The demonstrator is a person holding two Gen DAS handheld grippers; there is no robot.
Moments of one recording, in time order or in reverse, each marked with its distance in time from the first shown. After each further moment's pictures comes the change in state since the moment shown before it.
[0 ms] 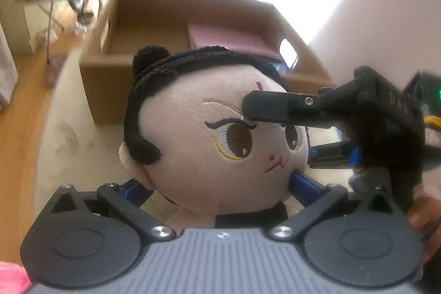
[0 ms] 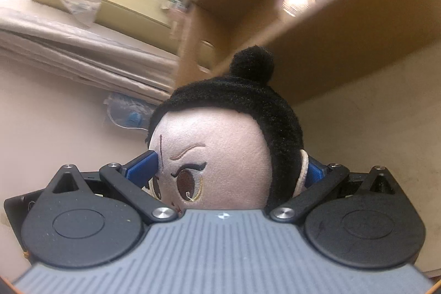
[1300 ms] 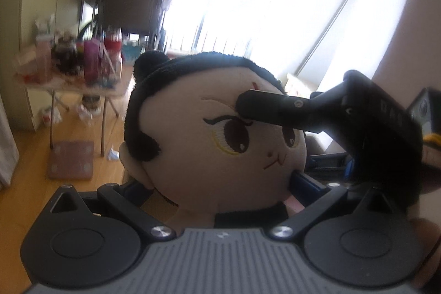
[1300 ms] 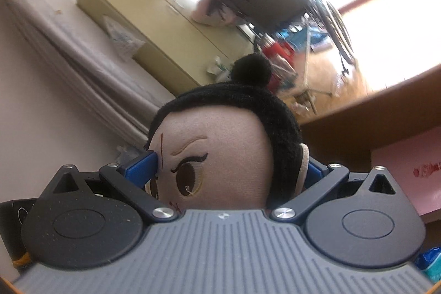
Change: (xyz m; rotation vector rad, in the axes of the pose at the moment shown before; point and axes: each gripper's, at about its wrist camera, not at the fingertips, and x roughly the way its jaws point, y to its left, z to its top) left arm 0.132 -0.057 0.113 0.003 -0.309 0.027; right arm 0.098 0.074 0.202 -0.268 -0.233 0.073
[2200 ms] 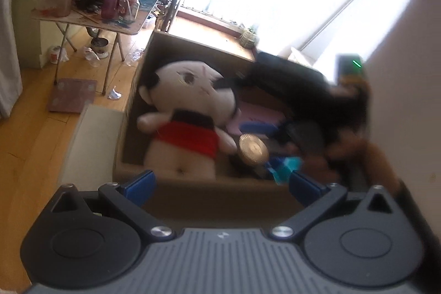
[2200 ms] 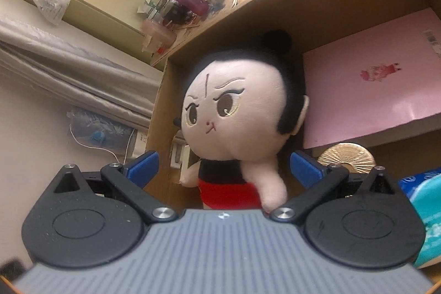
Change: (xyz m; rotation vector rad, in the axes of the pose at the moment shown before) left arm -0.067 0.000 -0.103 -0.136 0.114 -0.029; right arm 0.034 -0.053 -0.039 0.173 0.289 -0.215
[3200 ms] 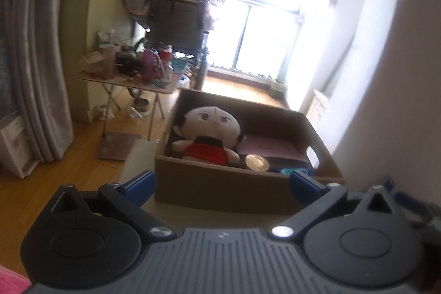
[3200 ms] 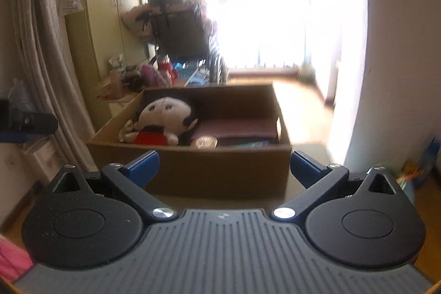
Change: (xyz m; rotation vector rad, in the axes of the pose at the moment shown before) left arm -0.136 -0.101 -0.090 0.070 -0.285 0.243; right arm -0.246 0.032 -0.264 -0.518 -0.616 -0.485
